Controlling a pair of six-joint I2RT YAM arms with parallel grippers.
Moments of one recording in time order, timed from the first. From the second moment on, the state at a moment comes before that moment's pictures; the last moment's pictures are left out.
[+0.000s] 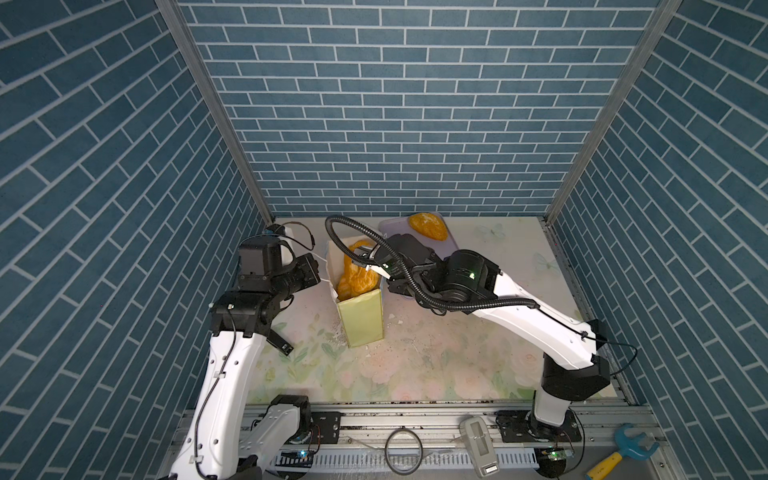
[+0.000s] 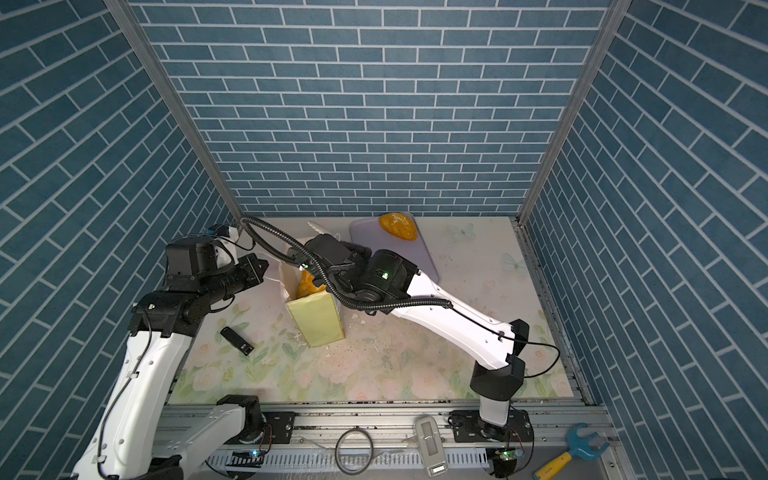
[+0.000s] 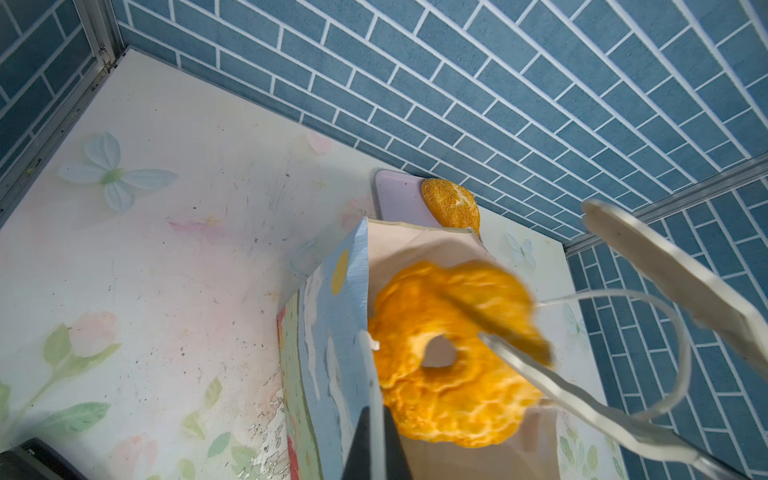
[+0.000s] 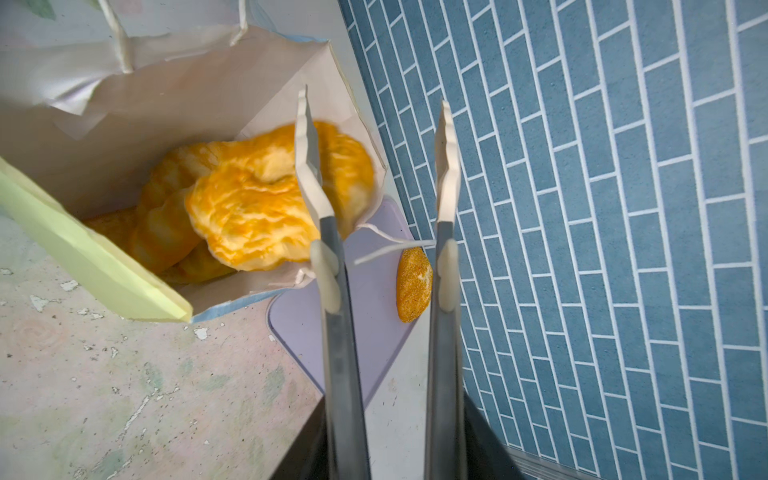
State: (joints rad) left arm -0.06 0.98 1.24 -0.85 0.22 -0.46; right arm 1.27 1.81 2.25 -1.18 0.68 -0.48
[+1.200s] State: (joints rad) left arm -0.06 0.98 1.23 -0.85 0.23 -0.46; right arm 0.51 1.82 1.93 -1.02 0.25 -0.13
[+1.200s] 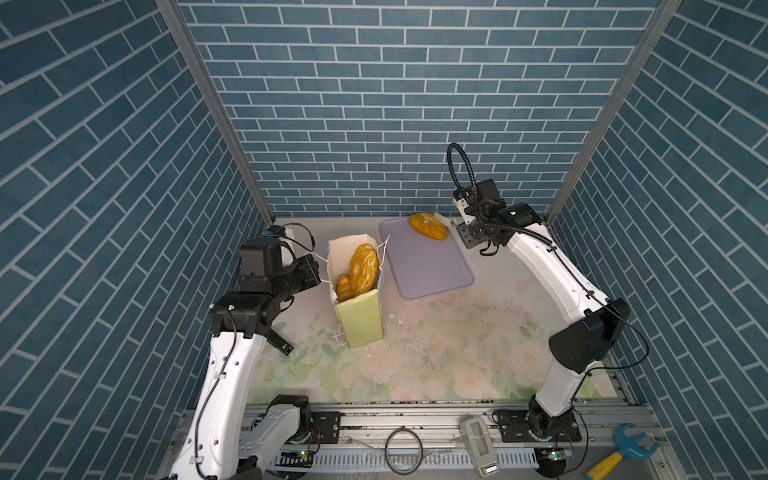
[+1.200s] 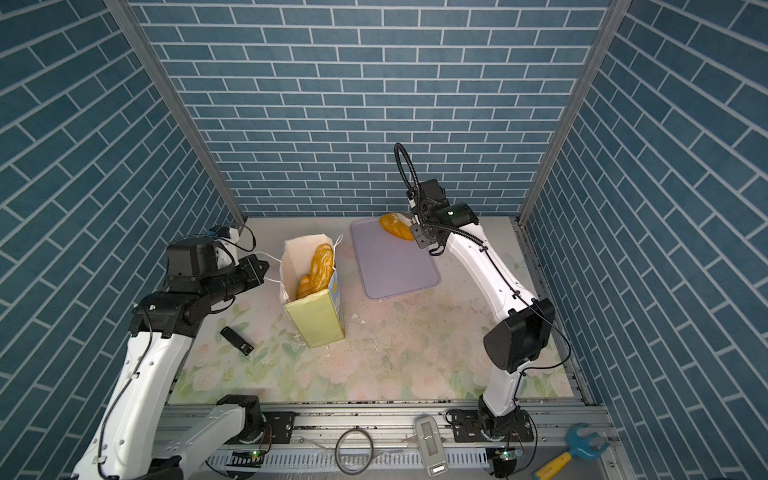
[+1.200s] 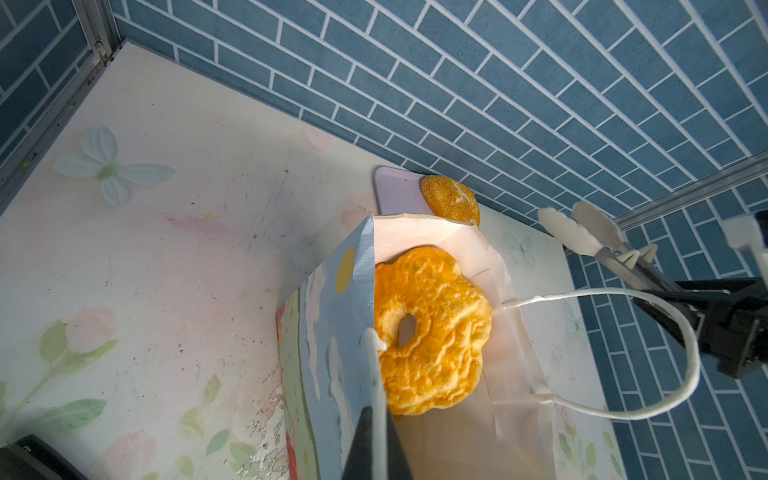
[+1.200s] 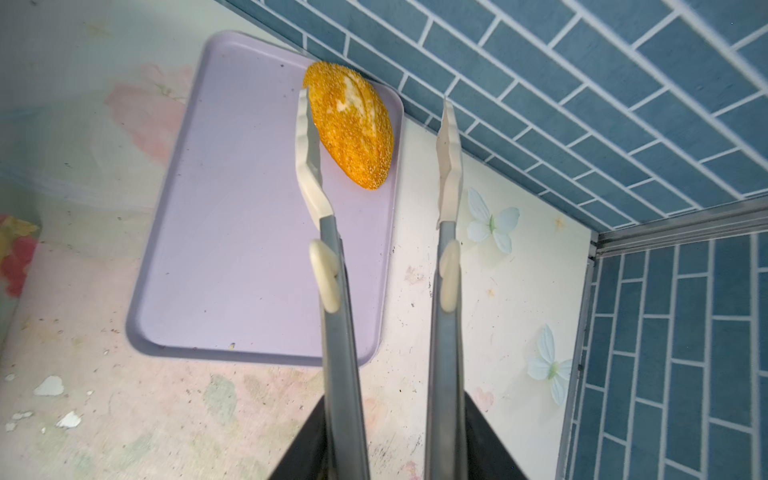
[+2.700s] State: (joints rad) left arm -0.06 0.96 1.20 -0.82 0.24 -0.44; right arm 0.51 1.98 1.78 -0.79 0.09 -0.12
